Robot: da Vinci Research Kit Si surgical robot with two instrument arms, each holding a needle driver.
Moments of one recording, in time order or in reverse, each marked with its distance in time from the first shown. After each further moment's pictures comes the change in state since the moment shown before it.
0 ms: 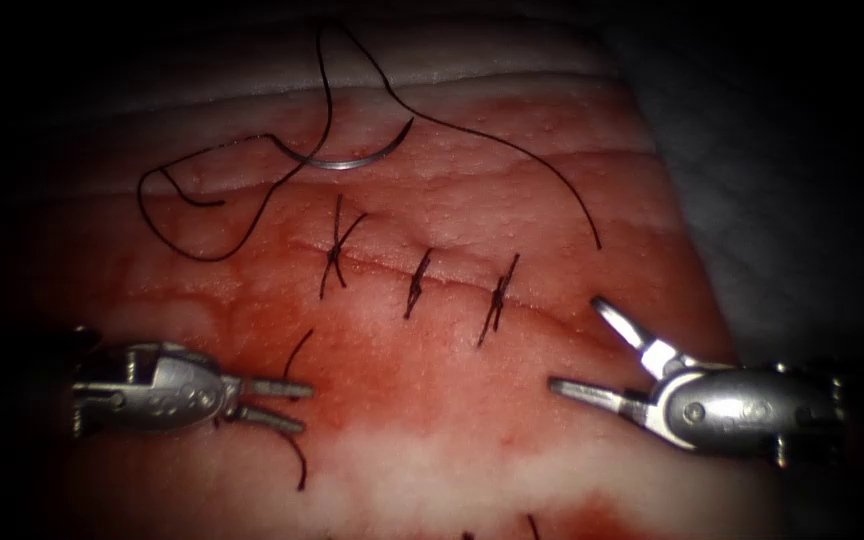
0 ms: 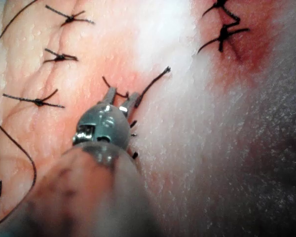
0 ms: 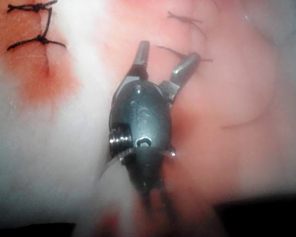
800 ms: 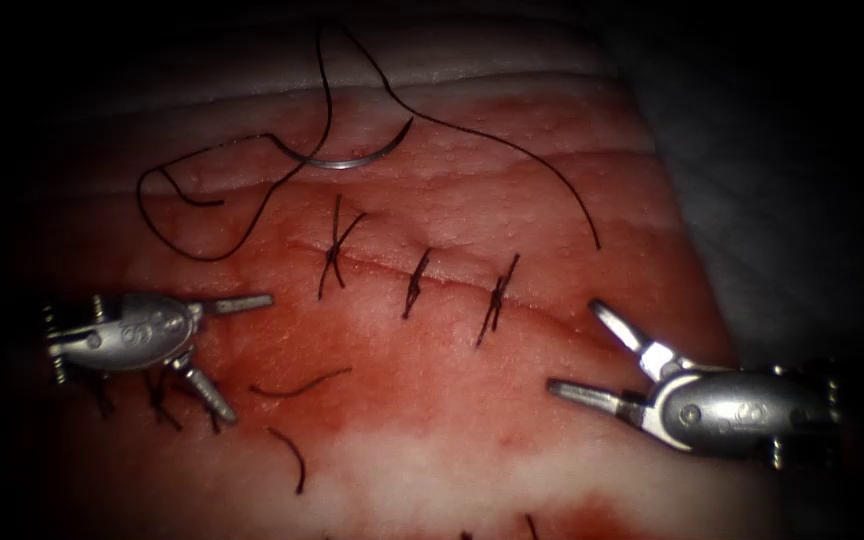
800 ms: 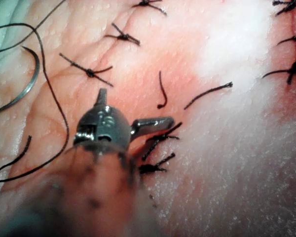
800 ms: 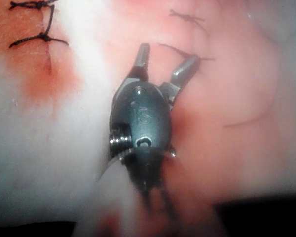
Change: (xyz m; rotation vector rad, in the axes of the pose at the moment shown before) right arm 0.000 0.000 0.000 -0.009 -0.003 -0.004; left arm -0.002 -0.005 -0.004 -0.021 0.075 -0.247
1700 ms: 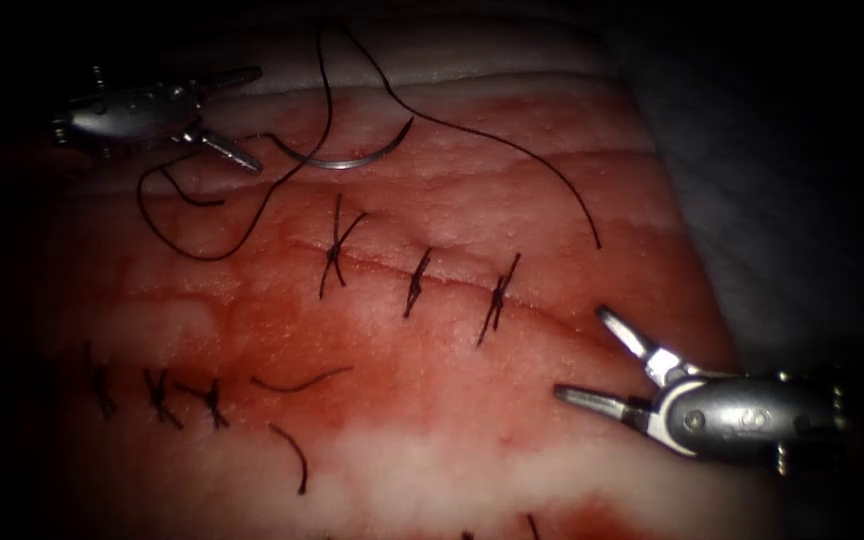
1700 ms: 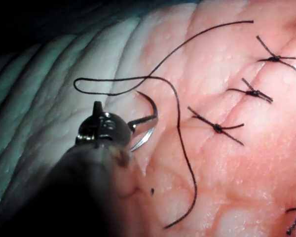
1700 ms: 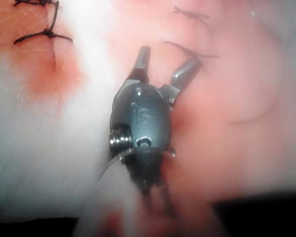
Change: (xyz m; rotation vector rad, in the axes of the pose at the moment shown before) right arm 0.000 0.000 -0.001 -0.014 -0.015 -0.009; left arm 0.001 -0.017 -0.003 0.349 -0.110 -0.100
